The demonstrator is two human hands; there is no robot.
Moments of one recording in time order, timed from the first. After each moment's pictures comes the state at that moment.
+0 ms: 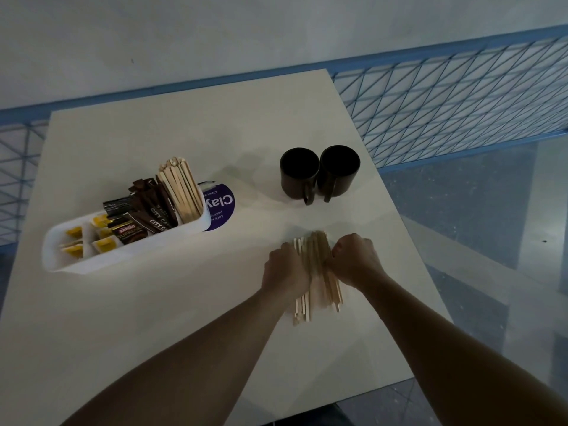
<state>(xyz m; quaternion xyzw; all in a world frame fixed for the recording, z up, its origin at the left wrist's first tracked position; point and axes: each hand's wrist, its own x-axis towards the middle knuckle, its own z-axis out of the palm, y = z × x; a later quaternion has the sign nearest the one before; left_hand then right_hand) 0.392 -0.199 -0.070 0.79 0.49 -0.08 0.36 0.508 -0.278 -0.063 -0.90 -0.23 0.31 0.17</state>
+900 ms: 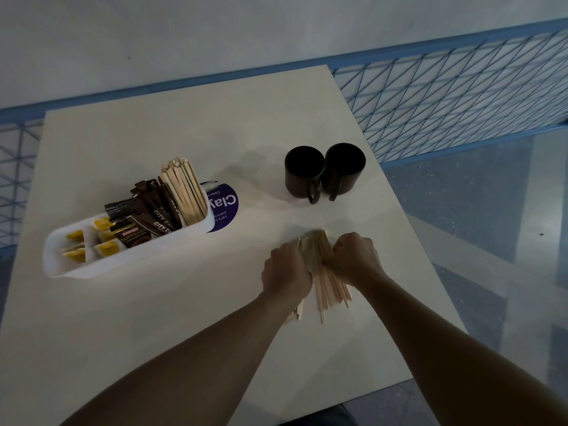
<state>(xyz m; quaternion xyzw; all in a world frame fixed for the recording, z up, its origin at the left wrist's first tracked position) 0.384 -0.195 -0.055 0.82 0.48 -0.07 0.30 0.499 -0.267 -0.070 -0.91 -0.22 0.31 0.17</state>
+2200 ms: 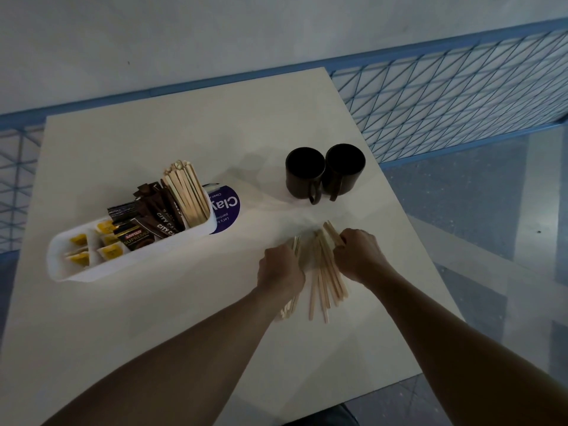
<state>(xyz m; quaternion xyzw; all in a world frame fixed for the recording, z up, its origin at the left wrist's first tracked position) 0.374 -0.179 -0.049 0.82 0.46 -0.12 0.31 0.498 -0.267 -0.043 -0.90 -0.24 0.33 0.17</state>
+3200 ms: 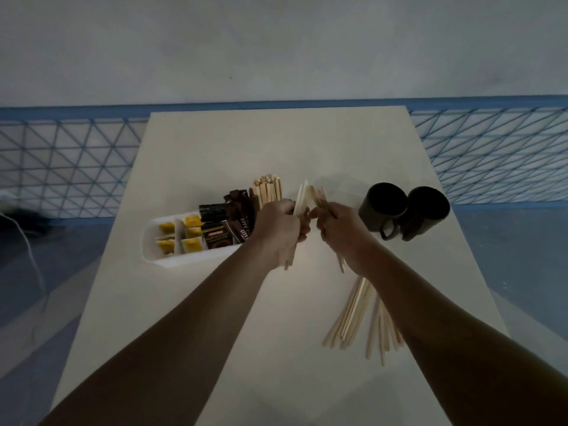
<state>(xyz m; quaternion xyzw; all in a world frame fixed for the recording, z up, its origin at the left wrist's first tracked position) 0.319 -0.054 0.036 0.54 0.52 0.15 0.64 0.429 -0.118 0.003 -0.76 -0.27 0.41 0.42</state>
